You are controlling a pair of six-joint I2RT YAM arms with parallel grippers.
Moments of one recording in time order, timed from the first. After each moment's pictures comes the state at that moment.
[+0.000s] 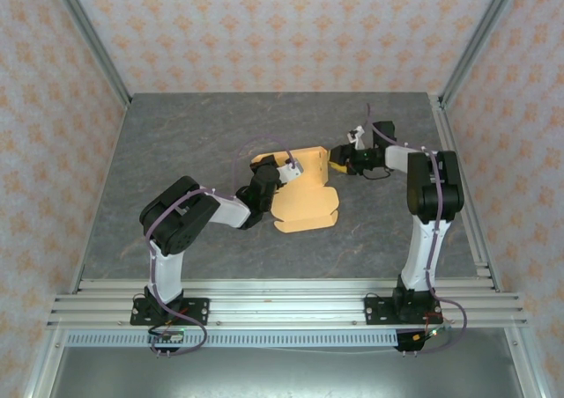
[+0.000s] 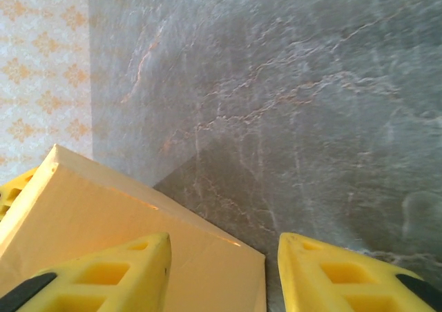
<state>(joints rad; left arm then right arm) -0.66 1.95 0.86 0.79 -0.58 0.87 0.06 2.08 1.27 -0.20 -0.96 0.39</state>
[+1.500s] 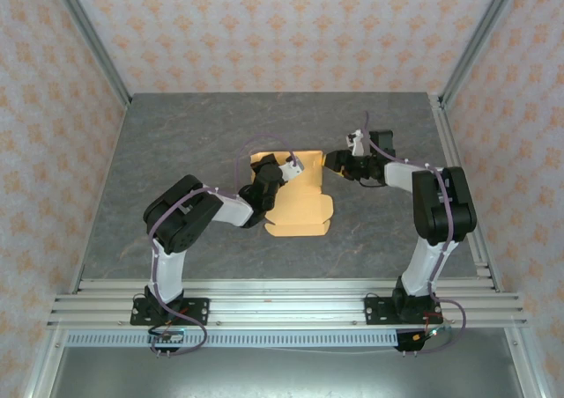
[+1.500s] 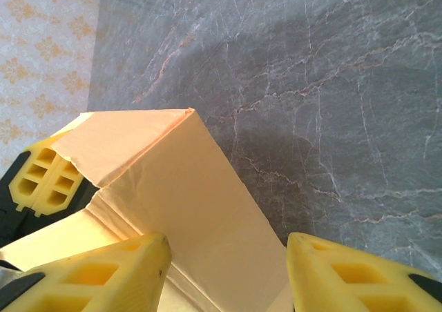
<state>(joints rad) -0.67 1.98 0.90 0.78 -0.62 0.85 0.13 1.85 1.00 0.05 -0.83 0.49</state>
